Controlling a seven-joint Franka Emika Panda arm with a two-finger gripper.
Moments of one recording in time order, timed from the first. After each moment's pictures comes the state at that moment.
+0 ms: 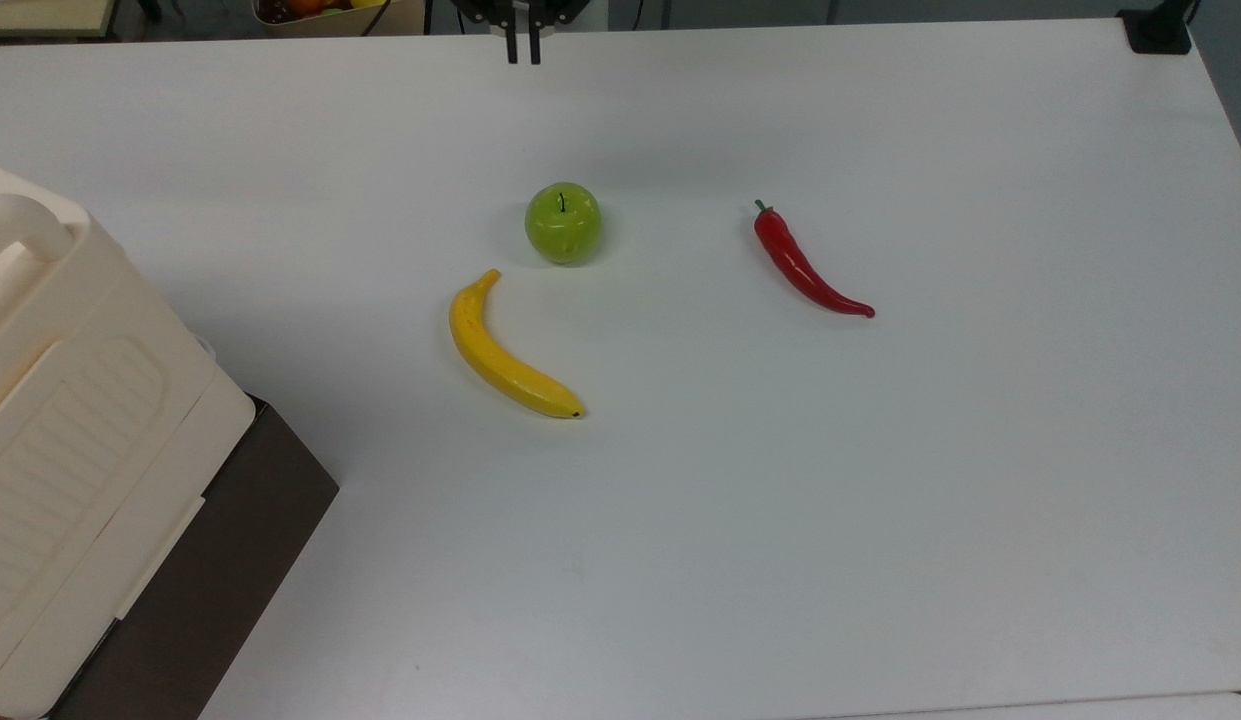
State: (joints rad) arm 0.19 0.03 -0.07 -1.59 -0.04 1.65 0.03
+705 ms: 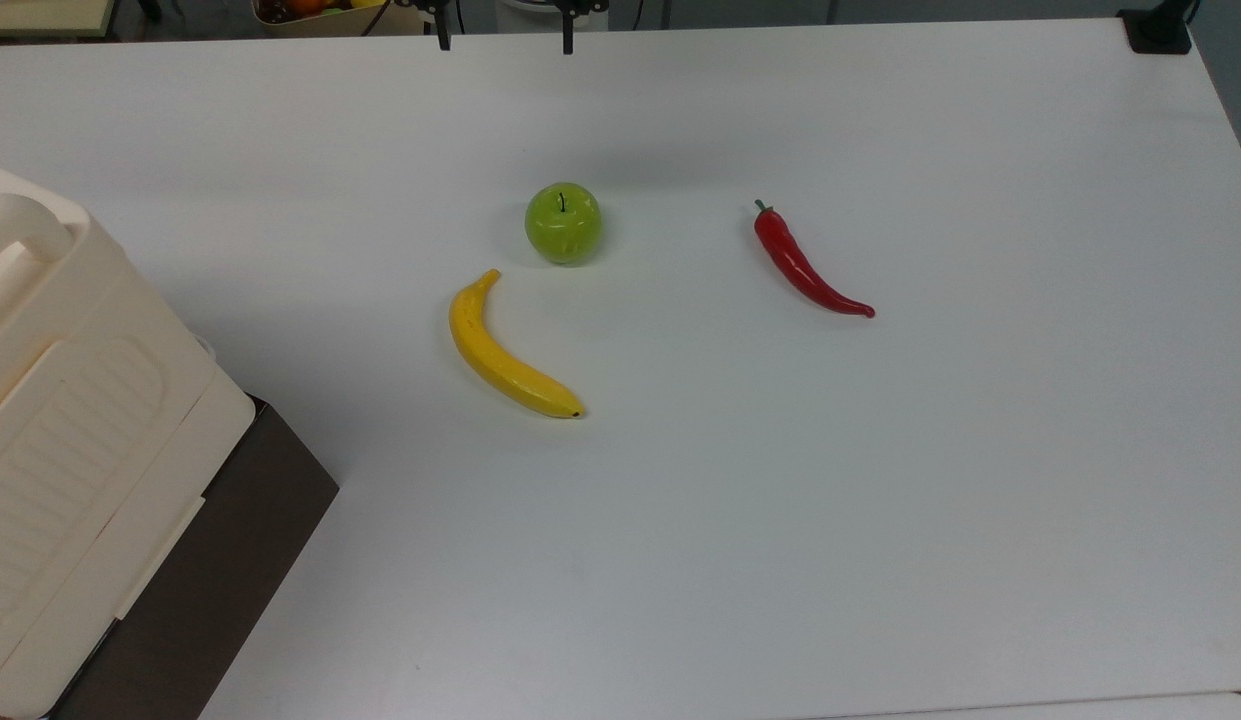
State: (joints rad) arm 0.18 0.03 -0.08 -1.60 -0.04 1.65 0.03
